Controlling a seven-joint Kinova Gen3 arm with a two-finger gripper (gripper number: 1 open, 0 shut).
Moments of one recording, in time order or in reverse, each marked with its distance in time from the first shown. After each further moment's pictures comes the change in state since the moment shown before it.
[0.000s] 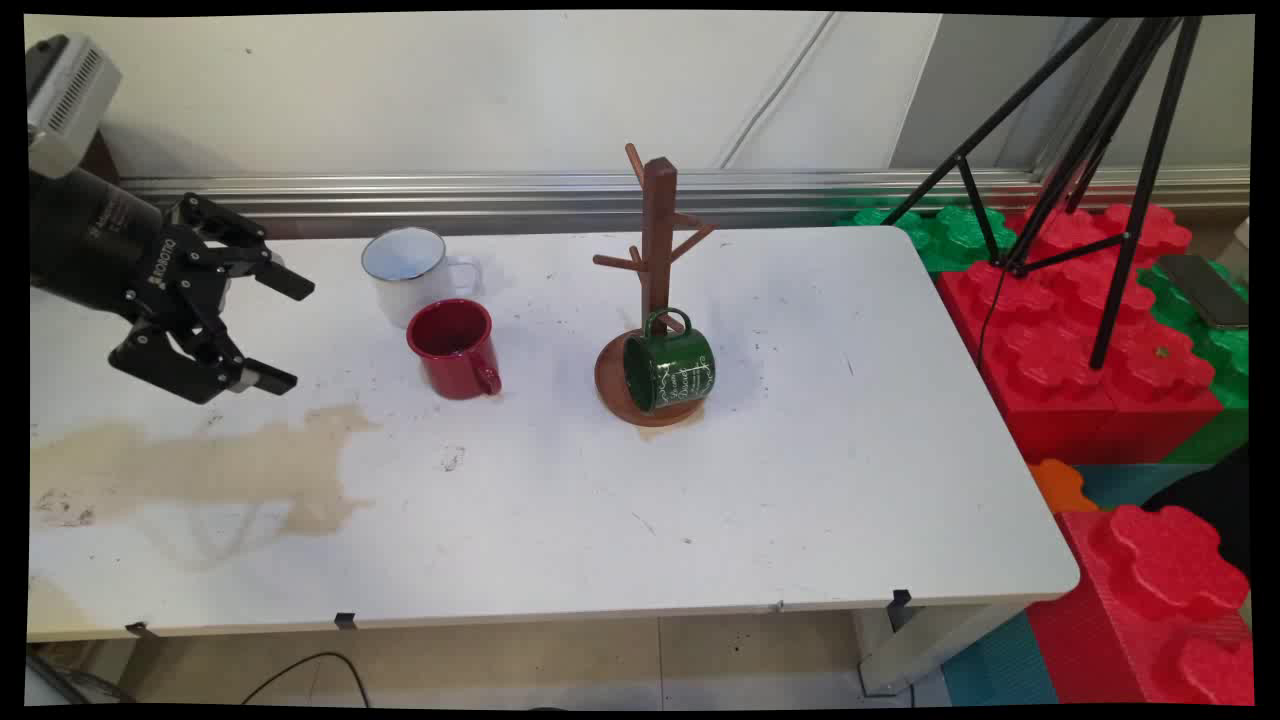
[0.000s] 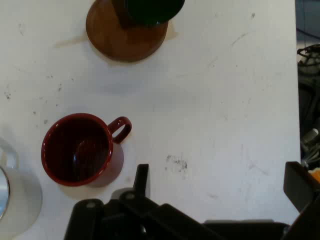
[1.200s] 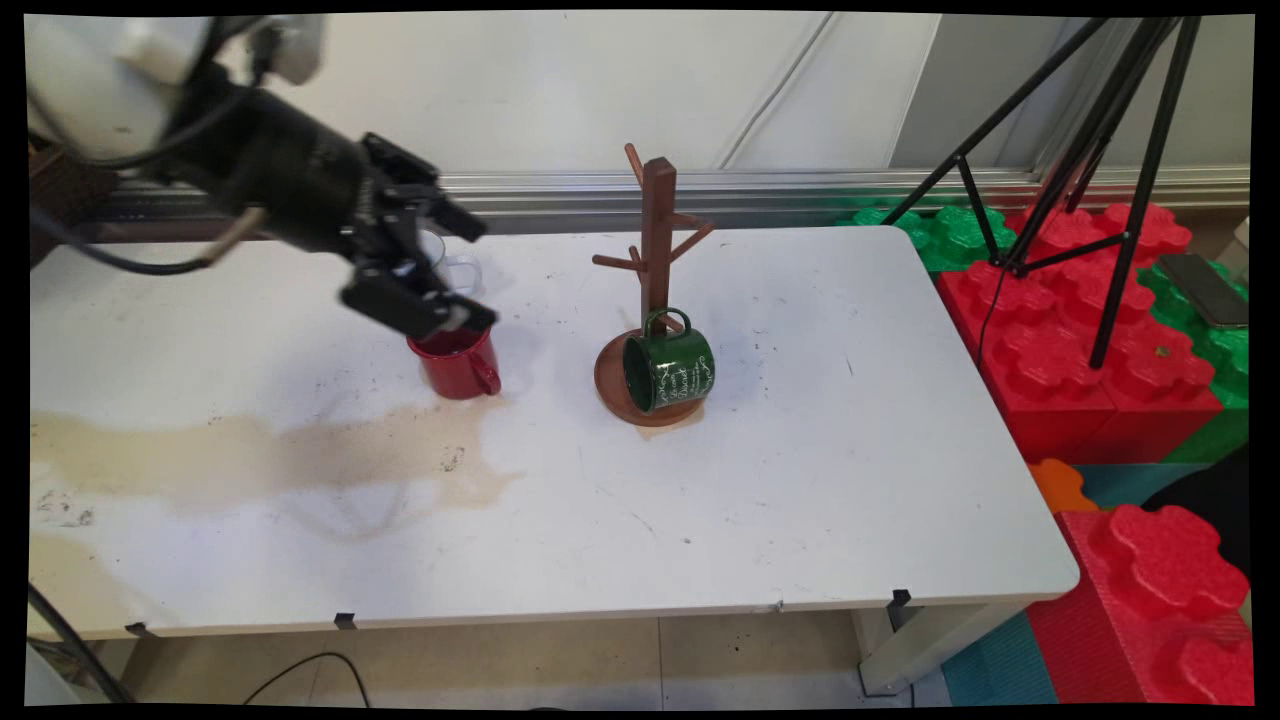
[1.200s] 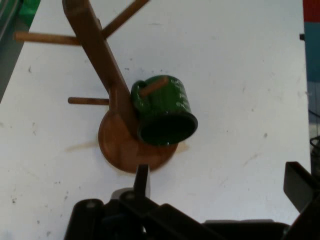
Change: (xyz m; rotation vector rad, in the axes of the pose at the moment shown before) arm 0.117 0.004 0.053 0.038 0.126 -0.037
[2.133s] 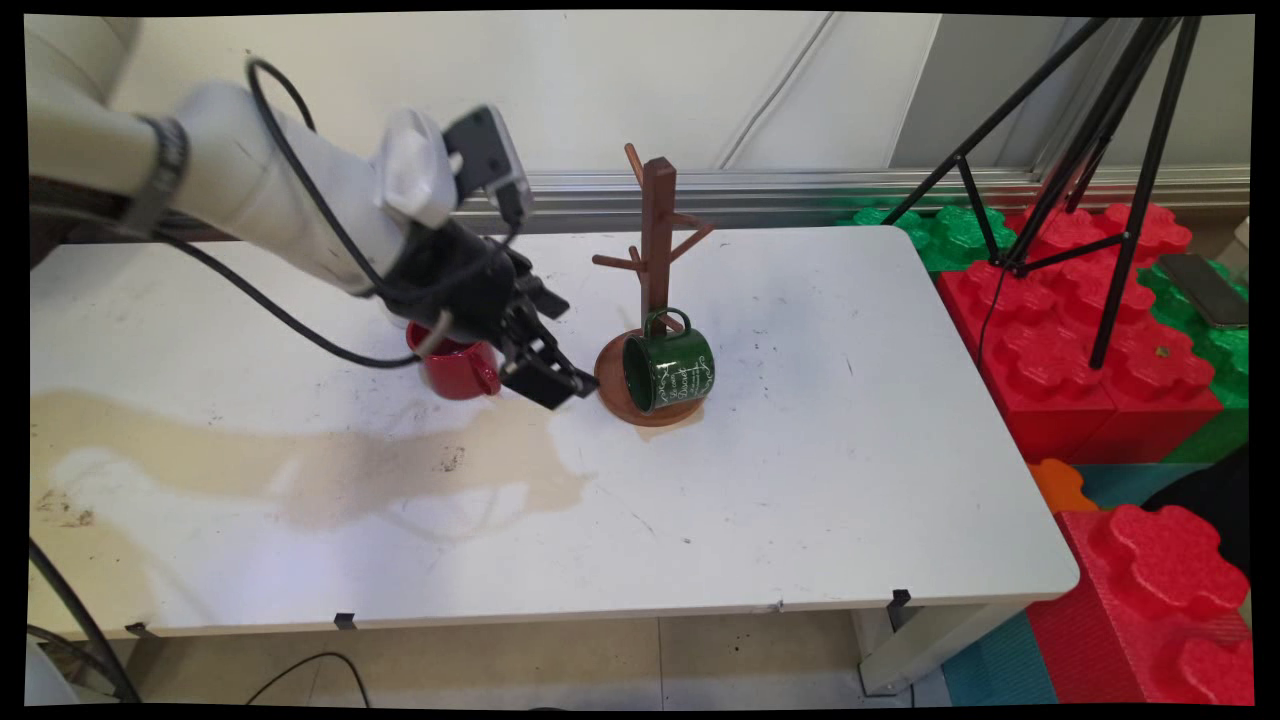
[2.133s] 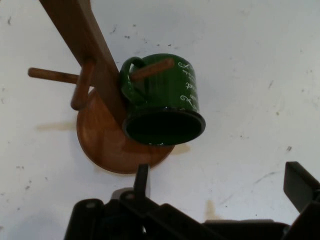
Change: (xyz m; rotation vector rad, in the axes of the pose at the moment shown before) arm 0.008 0.023 0.115 0.053 -0.088 -0.135
